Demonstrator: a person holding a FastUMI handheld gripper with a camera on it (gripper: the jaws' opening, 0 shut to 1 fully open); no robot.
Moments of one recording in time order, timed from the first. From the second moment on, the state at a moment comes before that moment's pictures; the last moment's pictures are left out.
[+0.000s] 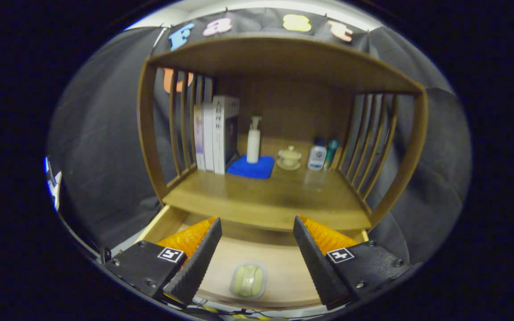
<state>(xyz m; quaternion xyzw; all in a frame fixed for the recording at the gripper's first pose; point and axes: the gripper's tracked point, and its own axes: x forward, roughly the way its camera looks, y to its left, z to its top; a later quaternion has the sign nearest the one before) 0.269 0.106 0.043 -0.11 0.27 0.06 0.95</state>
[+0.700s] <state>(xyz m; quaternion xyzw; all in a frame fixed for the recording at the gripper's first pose) 0.236 0.080 -0.111 -0.08 0.57 0.00 0.82</state>
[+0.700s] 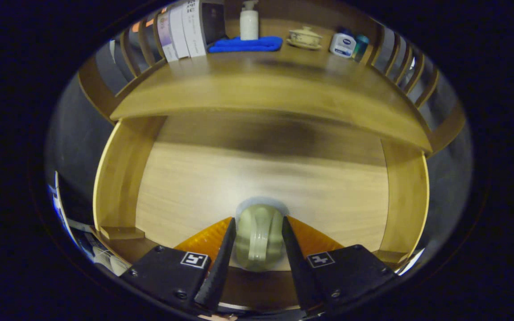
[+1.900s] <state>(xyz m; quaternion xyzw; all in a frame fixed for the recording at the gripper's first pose) 0.286 0.070 0.028 -0.04 0.51 0.01 0.86</state>
